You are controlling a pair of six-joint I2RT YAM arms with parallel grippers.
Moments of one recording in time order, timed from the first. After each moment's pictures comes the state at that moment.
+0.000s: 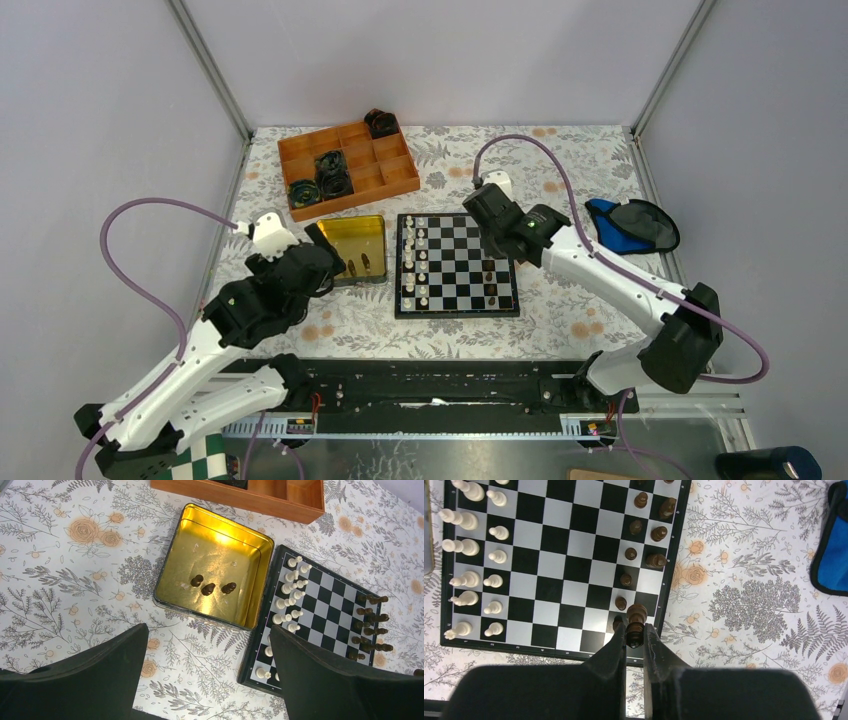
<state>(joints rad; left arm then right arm) -0.80 0.75 0.96 -1.02 -0.81 -0.99 0.79 1.43 1.27 -0.85 0.45 0.40</state>
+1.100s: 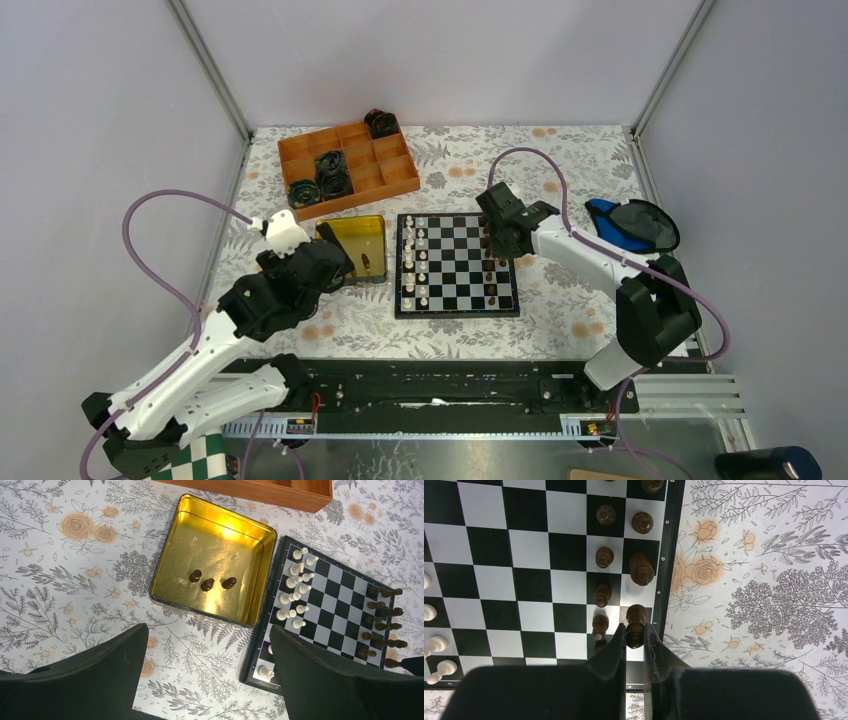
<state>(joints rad) -0.80 0.80 0.95 -0.98 -0.79 -0.98 0.61 1.57 1.14 -0.71 0.29 0.41</state>
